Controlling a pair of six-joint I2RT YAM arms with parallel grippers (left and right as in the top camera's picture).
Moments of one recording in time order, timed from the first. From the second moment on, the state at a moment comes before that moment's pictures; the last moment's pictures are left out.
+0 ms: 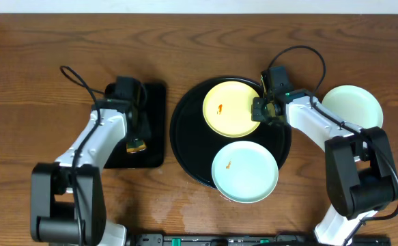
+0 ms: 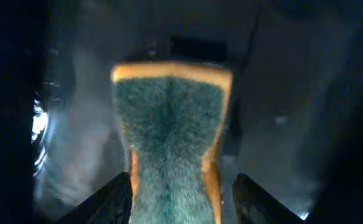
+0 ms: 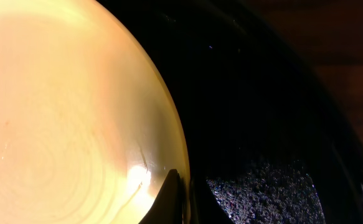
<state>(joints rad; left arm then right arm) -0.09 1.67 0.97 -0.72 -0.09 -0.37 0.30 1.90 1.13 -0.46 -0.02 0.38</state>
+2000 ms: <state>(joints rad) -0.56 2.04 1.19 -0.09 0.25 -0.67 0.31 1.89 1.10 -0.39 0.00 0.31</state>
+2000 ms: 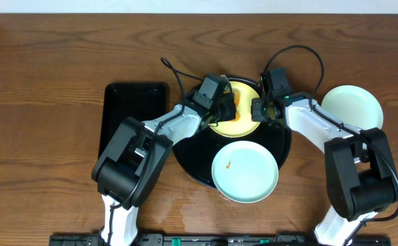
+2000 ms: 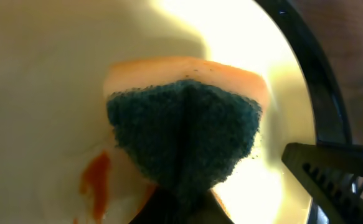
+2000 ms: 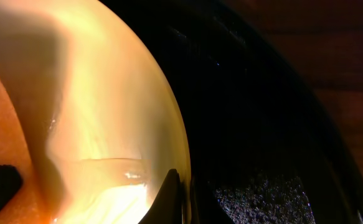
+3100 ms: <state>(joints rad) -0.62 1.98 1.34 -0.62 -0.55 -0.41 0.34 1.89 1.10 -0.42 -0.04 0.31</state>
